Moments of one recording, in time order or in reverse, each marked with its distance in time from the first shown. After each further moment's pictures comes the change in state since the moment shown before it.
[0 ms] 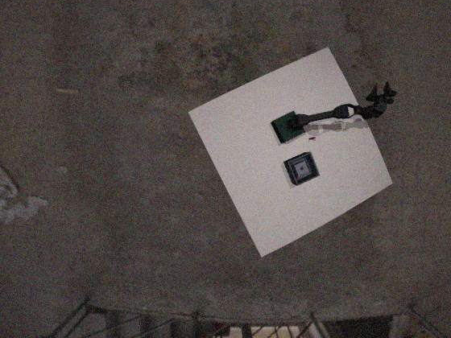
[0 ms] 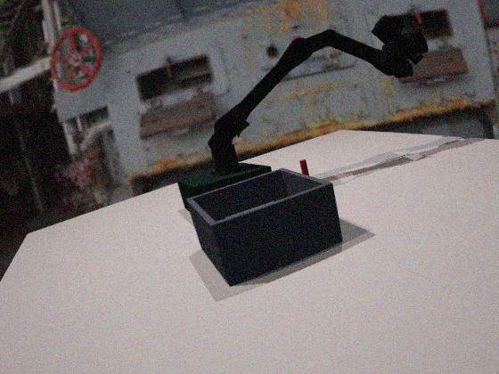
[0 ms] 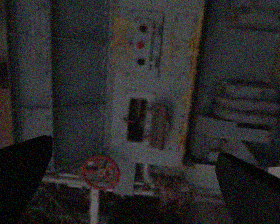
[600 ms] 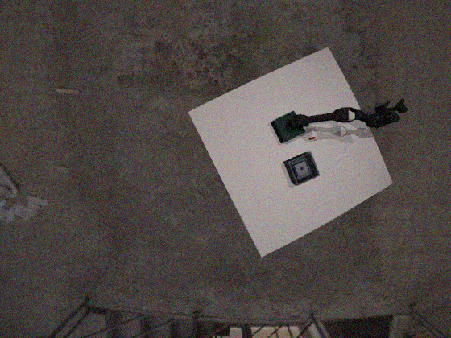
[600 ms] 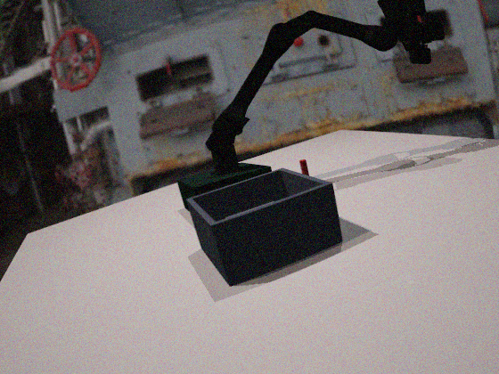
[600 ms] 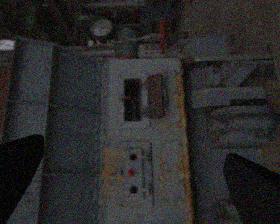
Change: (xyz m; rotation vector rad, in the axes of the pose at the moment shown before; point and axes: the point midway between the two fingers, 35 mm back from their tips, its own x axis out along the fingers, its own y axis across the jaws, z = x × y) arm -0.098 0.043 0.071 0.072 -0.542 -0.009
